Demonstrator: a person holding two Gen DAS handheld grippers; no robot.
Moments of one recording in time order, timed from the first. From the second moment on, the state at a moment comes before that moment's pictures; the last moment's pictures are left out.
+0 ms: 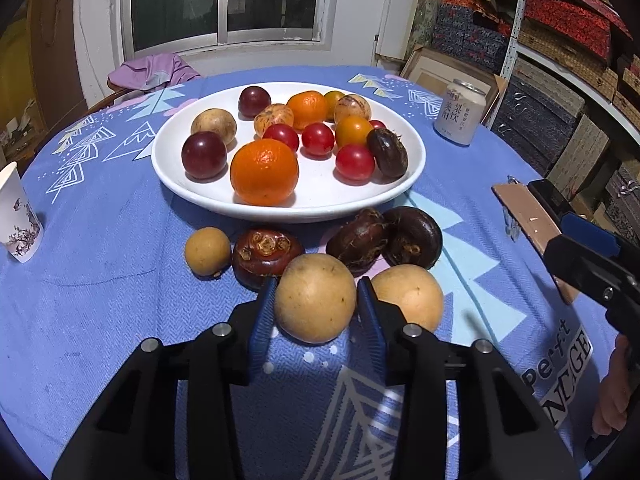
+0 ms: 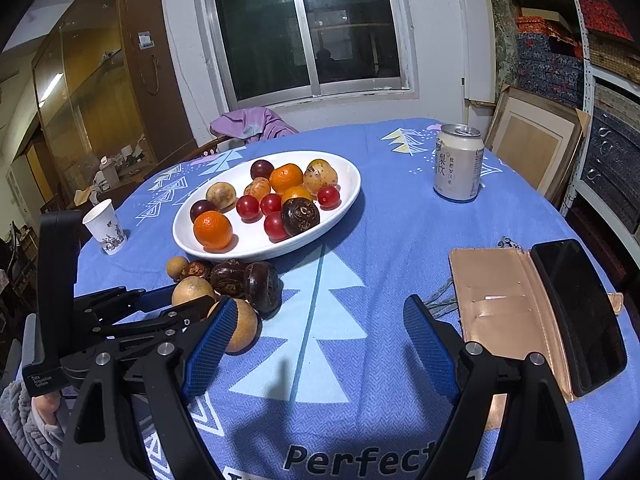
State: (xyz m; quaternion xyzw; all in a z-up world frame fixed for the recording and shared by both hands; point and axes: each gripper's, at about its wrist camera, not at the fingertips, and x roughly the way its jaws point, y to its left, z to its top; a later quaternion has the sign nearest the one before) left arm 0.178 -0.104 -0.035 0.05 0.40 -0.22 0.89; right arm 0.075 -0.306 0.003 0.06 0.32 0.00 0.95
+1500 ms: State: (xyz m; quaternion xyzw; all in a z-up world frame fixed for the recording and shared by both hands) left arm 0.144 -0.022 -0.033 0.03 0.41 -0.12 0.90; right arm 0.120 -0.219 -0.038 -0.06 0.39 0.06 0.92
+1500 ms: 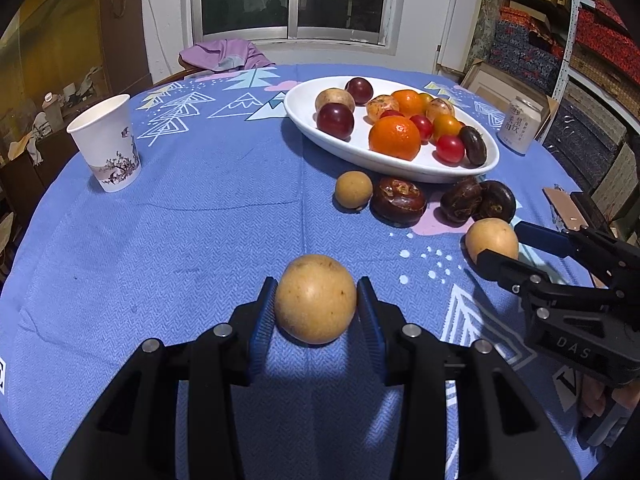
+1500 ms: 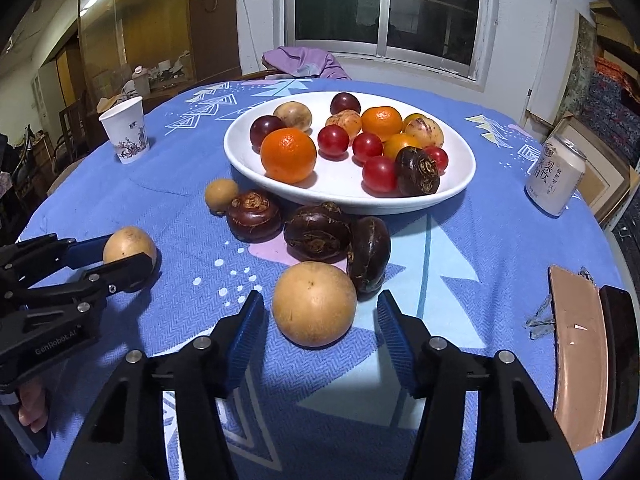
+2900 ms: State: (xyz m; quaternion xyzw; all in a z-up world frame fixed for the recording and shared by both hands) left arm 0.118 -0.029 0.004 0.03 0.35 -0.12 0.93; right arm 0.066 -0.257 0.011 0.02 0.33 0.08 0.94
